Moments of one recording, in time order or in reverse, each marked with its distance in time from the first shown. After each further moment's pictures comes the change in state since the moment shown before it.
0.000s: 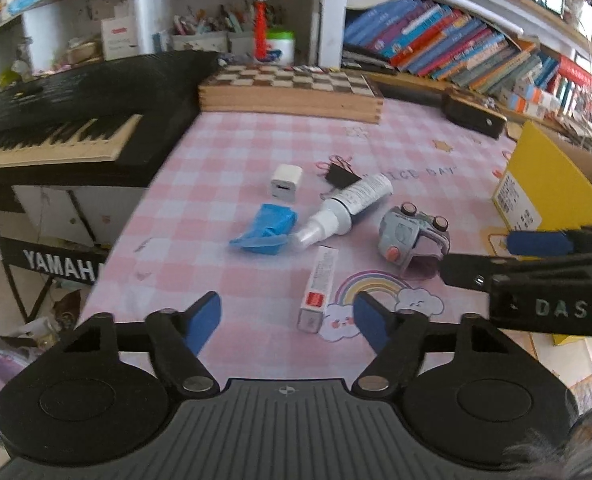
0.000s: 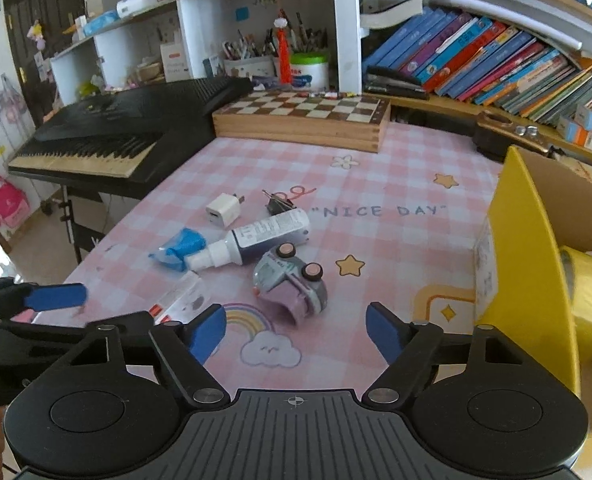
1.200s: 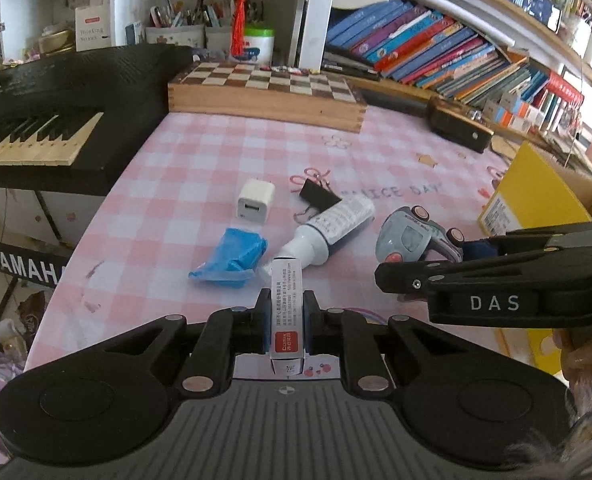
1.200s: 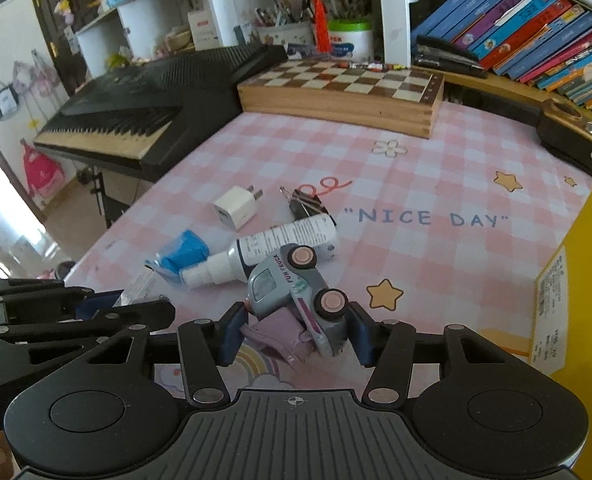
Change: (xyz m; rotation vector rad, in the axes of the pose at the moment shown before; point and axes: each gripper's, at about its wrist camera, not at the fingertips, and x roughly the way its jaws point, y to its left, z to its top) left arm 0.024 0.003 0.022 -0.045 -0.011 -0.098; right arm 0.041 -0.012 0.031 -0.036 0.083 0.133
